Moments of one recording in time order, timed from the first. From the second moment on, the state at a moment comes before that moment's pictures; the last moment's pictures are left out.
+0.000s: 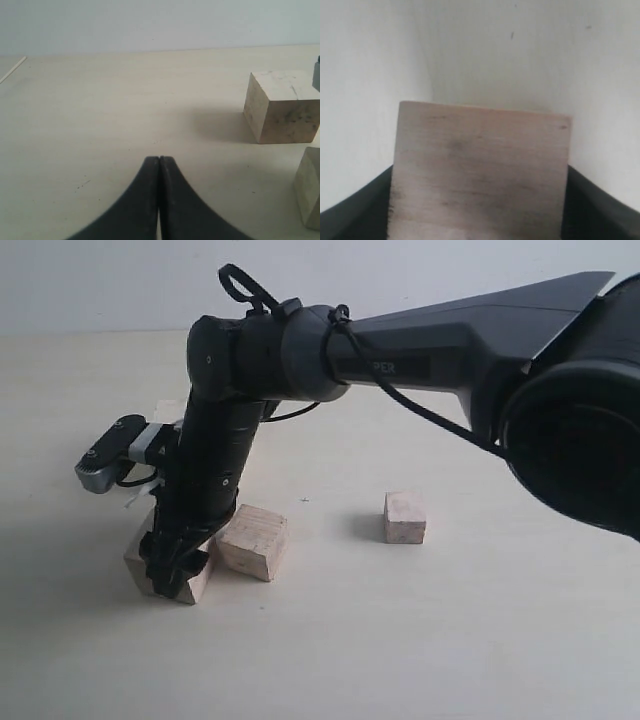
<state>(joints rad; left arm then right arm) 0.02 0.01 0.00 -0.08 0.37 0.14 0.98 2.34 -1.80 0.45 1.00 -0.73</state>
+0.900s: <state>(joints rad) 0.02 0.01 0.00 -0.08 0.37 0.14 0.59 2.25 -1.84 0.51 1.02 -1.17</state>
